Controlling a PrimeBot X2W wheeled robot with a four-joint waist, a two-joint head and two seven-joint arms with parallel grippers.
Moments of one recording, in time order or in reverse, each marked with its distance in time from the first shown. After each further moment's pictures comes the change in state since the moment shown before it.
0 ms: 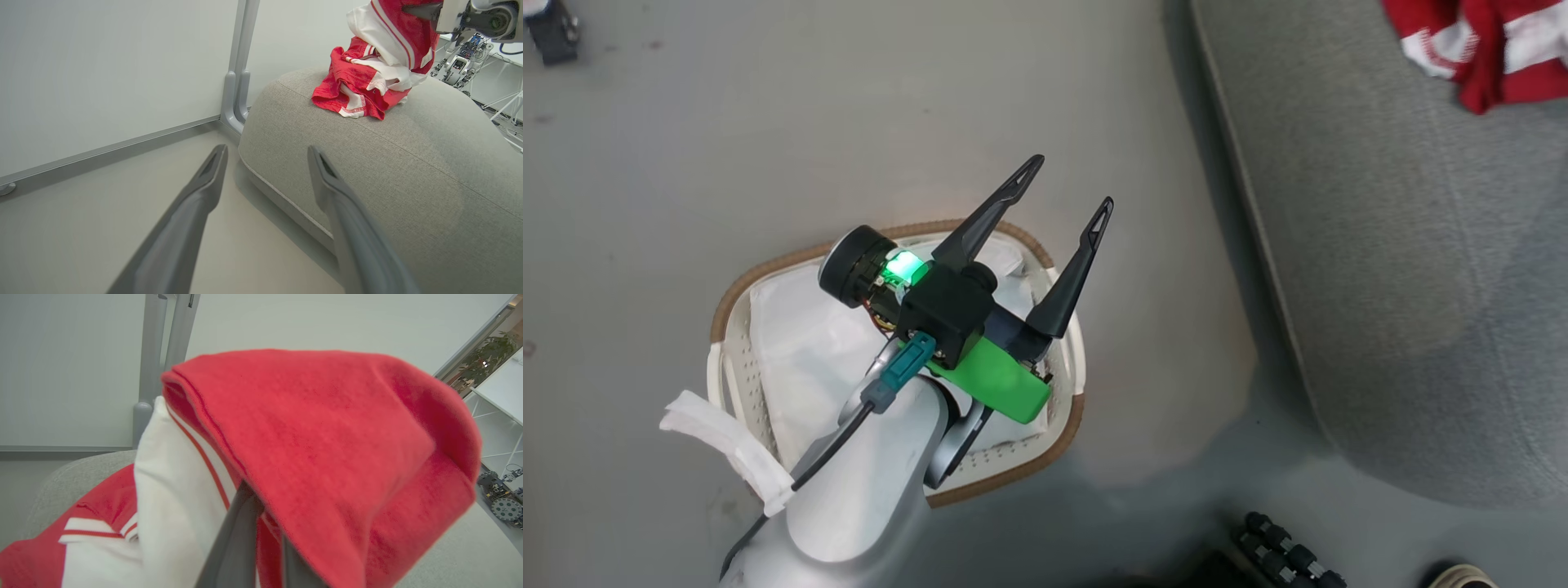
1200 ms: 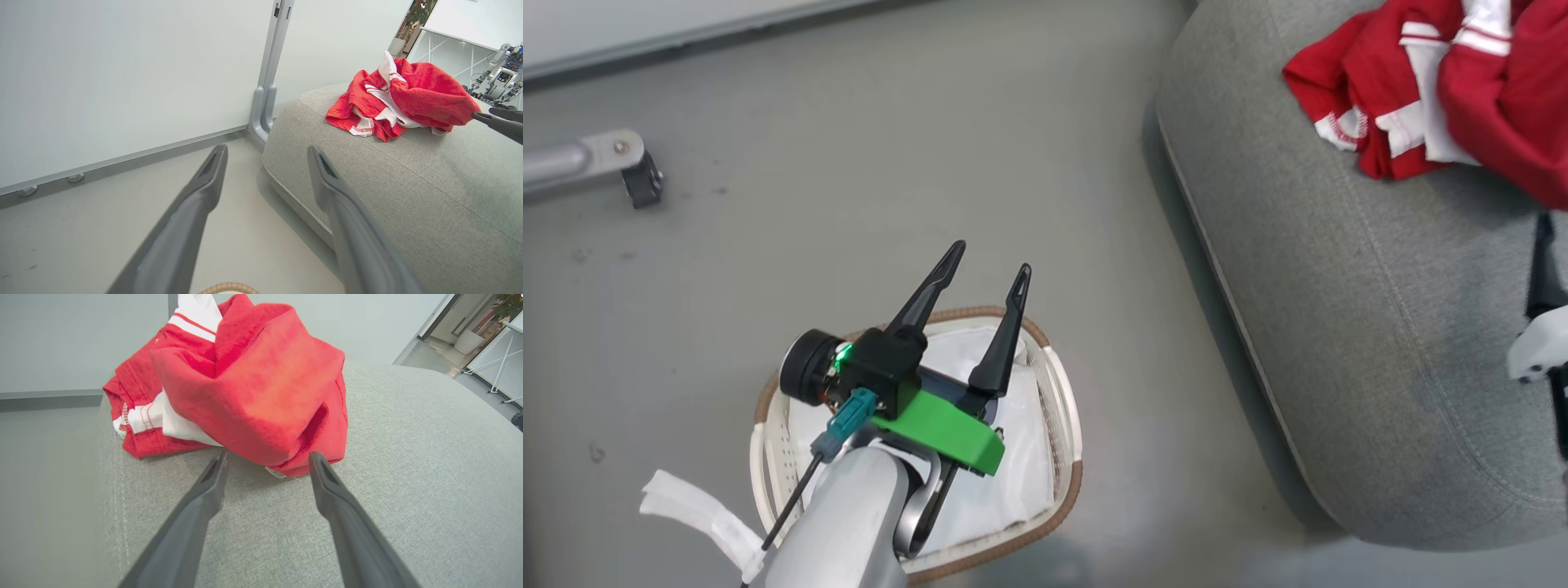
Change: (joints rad) left arm 0.194 -0.028 0.156 0.043 -0.026 0.000 0.000; right arm 0.646 0.264 -0.163 -0.286 -0.052 0.000 -0.034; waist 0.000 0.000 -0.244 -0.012
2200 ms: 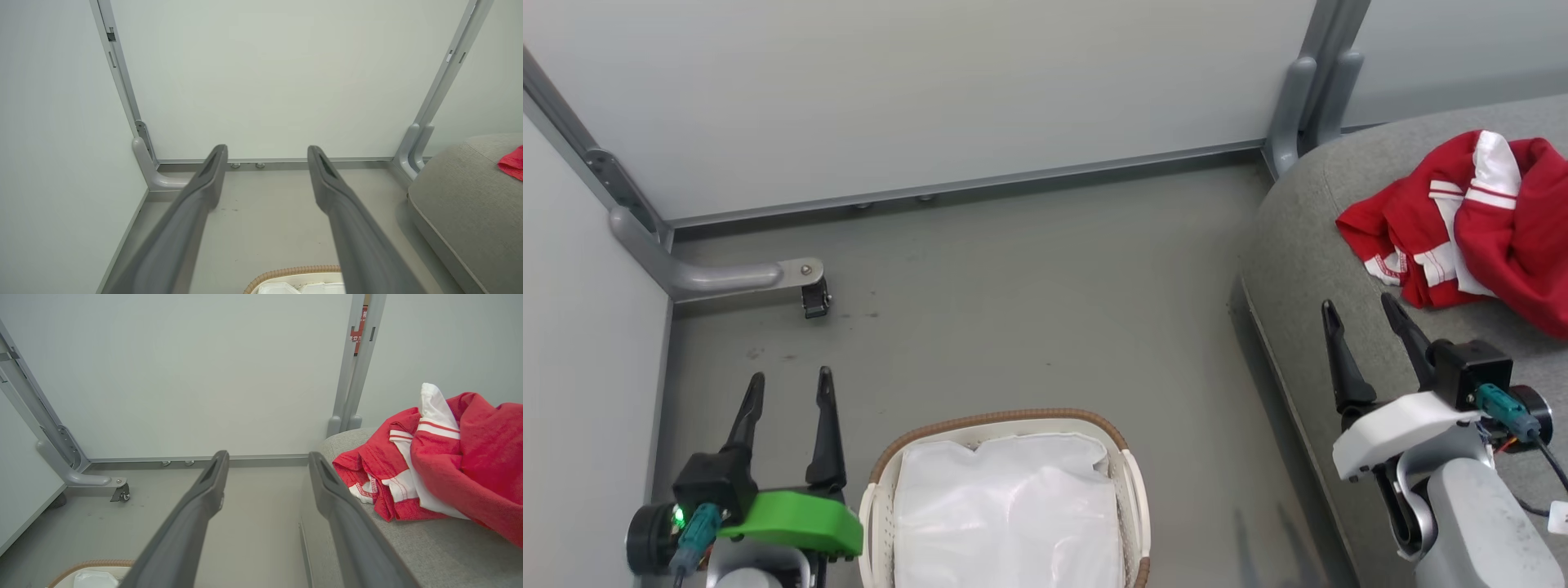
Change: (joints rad) left arm 0.285 -0.035 0.425 0.005 0.088 0.051 0.000; right arm 0.213 0.177 0.293 -0.213 0.124 0.000 0.000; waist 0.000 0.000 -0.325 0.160
